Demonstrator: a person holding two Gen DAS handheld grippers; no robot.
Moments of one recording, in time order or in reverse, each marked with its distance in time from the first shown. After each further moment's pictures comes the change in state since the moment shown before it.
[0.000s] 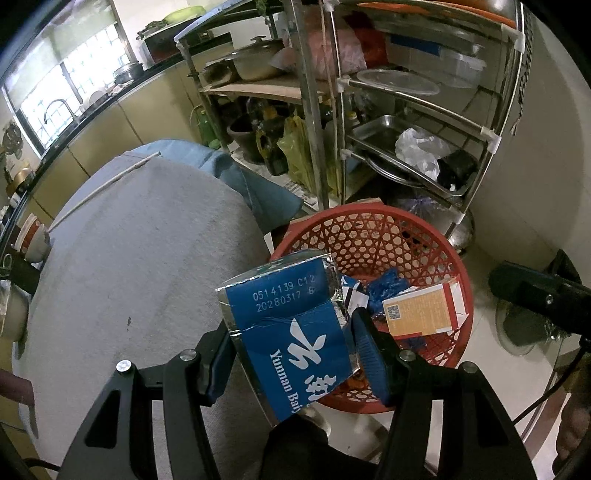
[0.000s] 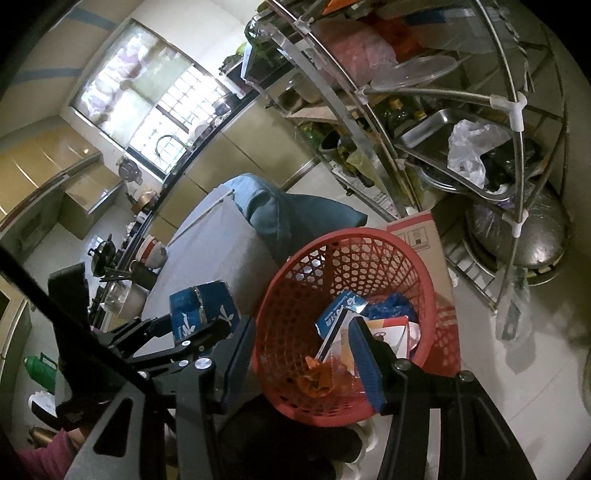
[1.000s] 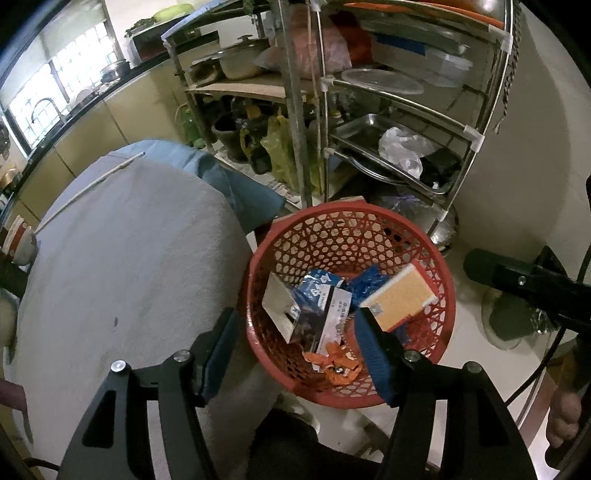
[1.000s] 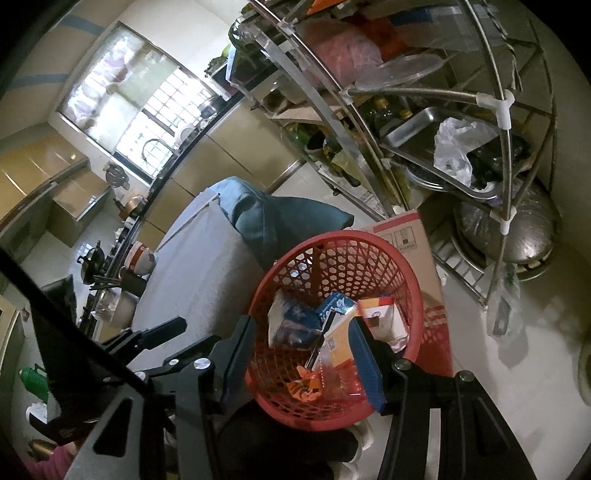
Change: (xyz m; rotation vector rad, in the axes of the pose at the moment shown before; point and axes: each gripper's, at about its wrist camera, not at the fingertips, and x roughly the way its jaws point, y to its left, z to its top) left arm -0.008 -0.001 -0.002 0.009 0.002 -0.057; right arm 0.001 0.000 0.005 0.033 -0.002 -0.050
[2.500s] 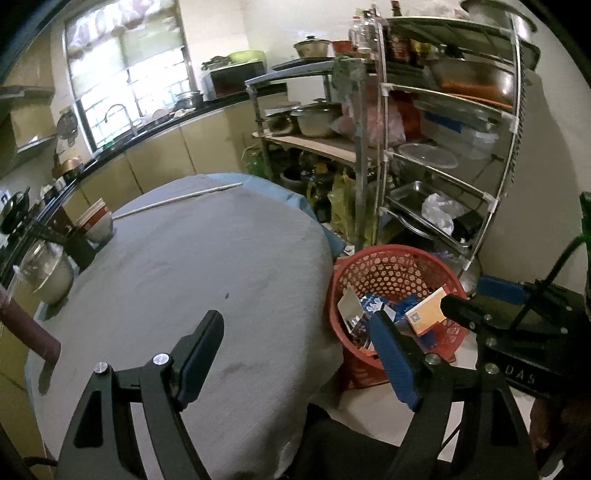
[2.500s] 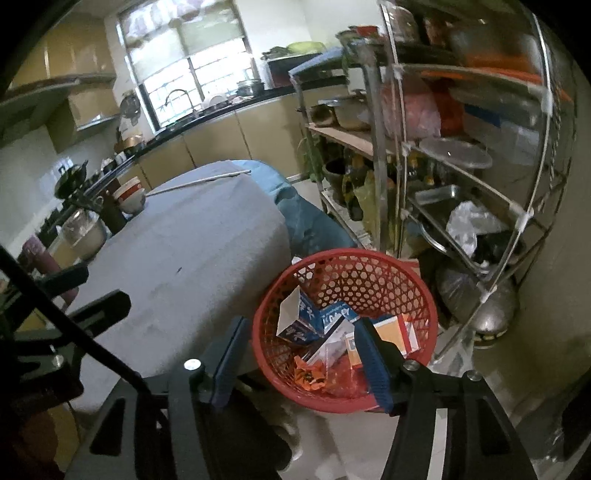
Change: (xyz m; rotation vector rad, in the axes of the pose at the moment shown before) left arm -0.112 0.062 -0.071 -0.157 -0.237 0.141; right arm -0.015 0.129 -0.059 -0.421 -0.086 -0.228
